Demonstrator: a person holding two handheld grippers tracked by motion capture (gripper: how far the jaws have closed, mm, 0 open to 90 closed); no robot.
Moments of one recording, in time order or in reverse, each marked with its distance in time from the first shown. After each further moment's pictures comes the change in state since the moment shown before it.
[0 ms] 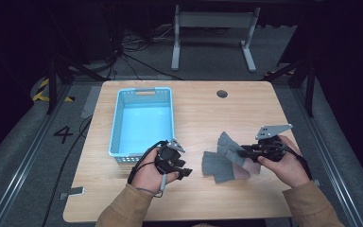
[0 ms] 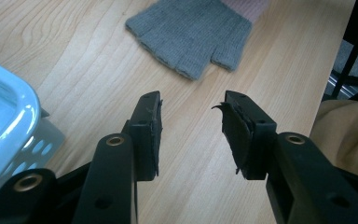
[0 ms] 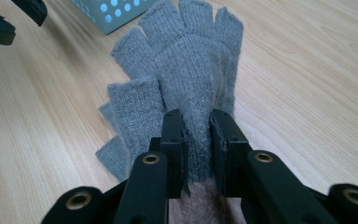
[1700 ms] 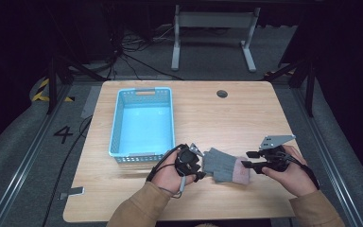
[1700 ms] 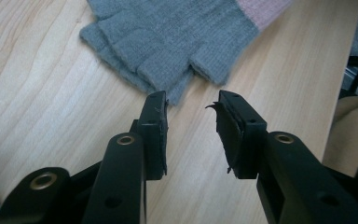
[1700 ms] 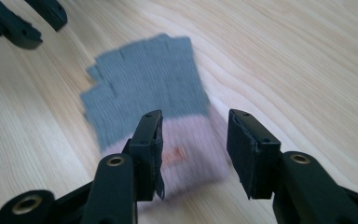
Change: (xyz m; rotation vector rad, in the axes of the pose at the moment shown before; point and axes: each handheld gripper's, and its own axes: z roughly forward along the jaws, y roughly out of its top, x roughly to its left) left arm -0.014 0.020 0.054 0.062 -0.014 0.065; right arm 0.004 -0.031 -0.005 0.048 -0.056 0.005
